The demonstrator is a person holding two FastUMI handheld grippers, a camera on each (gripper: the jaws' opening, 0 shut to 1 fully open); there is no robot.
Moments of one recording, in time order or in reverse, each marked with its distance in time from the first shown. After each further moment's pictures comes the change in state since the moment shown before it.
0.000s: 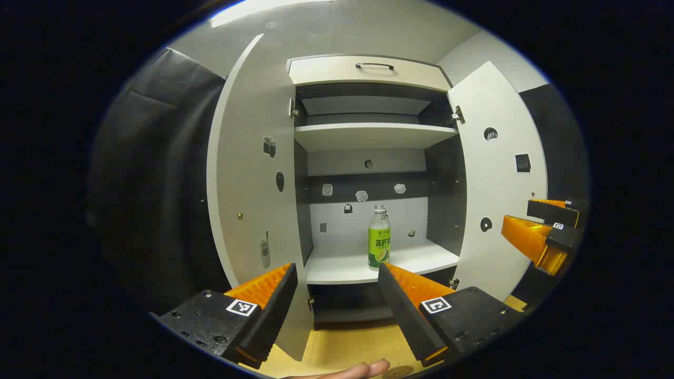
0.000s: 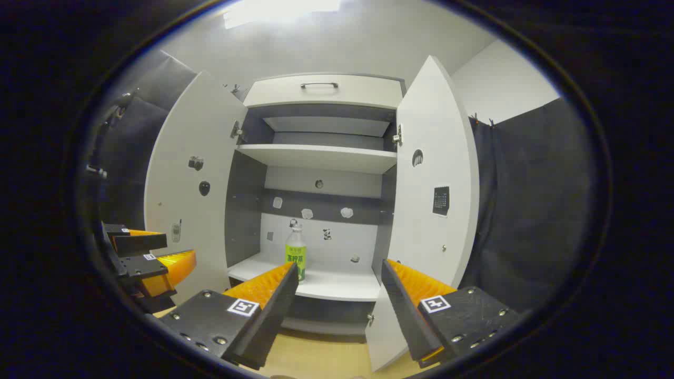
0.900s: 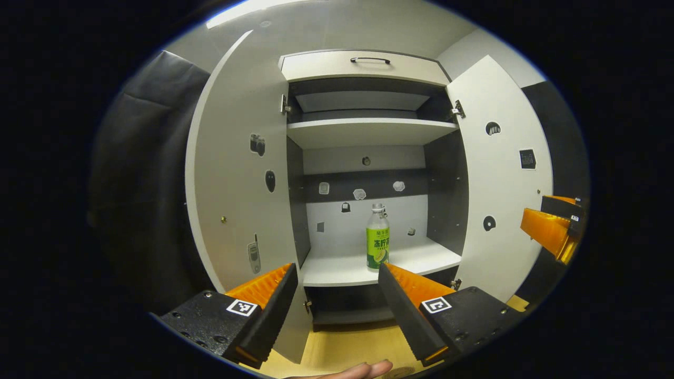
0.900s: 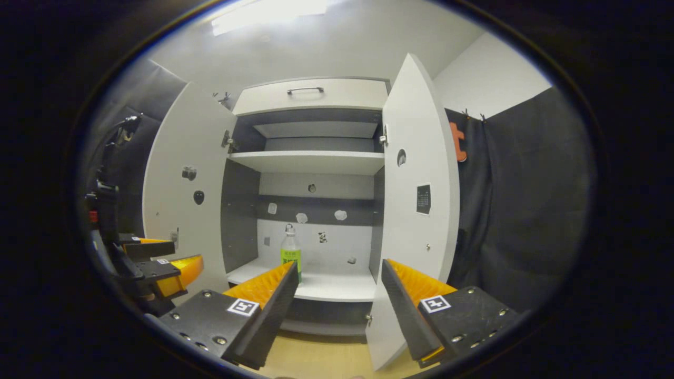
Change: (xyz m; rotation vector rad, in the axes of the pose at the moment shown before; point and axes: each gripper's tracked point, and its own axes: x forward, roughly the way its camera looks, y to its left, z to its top) left arm 0.023 -0.010 0.003 -0.006 0.005 -0.014; right arm -0.008 -0.021 0.004 0.046 -0.016 -0.024
